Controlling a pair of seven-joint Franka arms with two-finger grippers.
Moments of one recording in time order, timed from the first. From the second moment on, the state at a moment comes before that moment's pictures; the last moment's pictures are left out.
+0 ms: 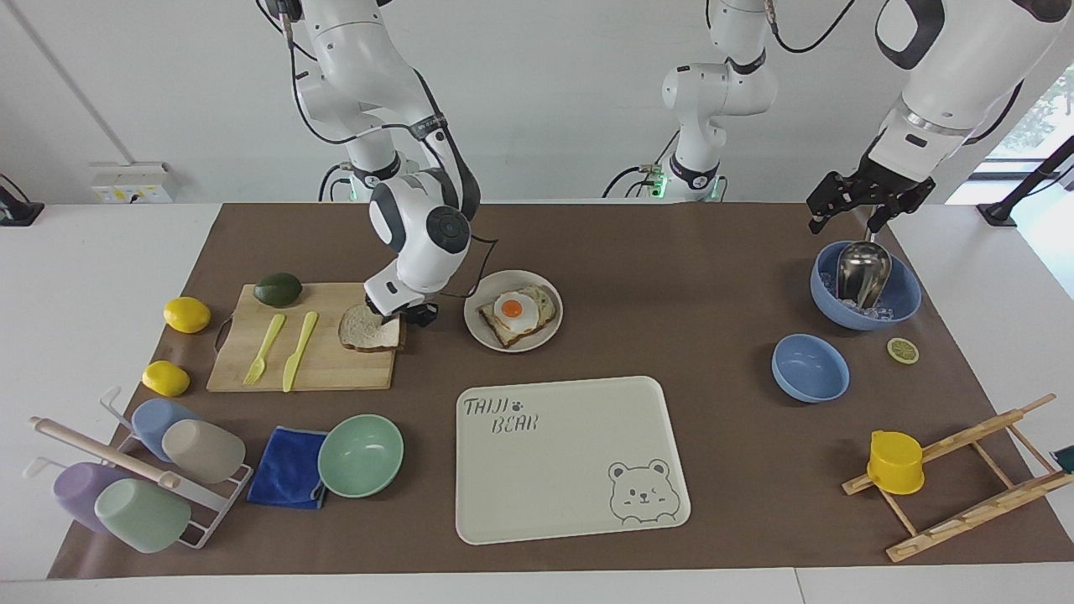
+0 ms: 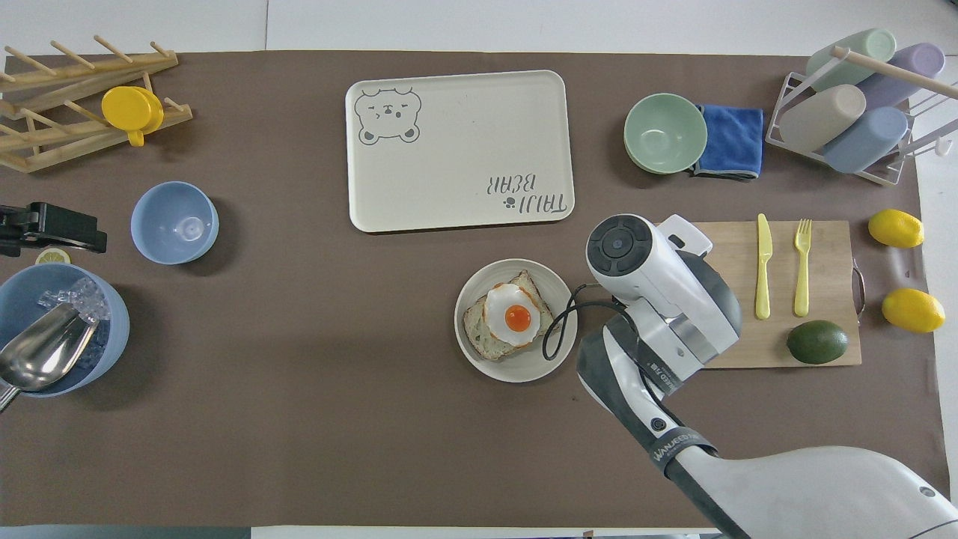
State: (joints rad) left arm -0.12 -0.05 0.09 -1.65 -0.02 1.57 0.01; right arm 0.38 0.24 0.00 -2.07 -0.41 1.98 0.68
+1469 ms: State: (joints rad) left arm -0.12 -0.05 0.09 -1.65 -0.02 1.57 0.01; right arm 0.48 0.36 0.24 -1.73 -0.21 1.84 0.81
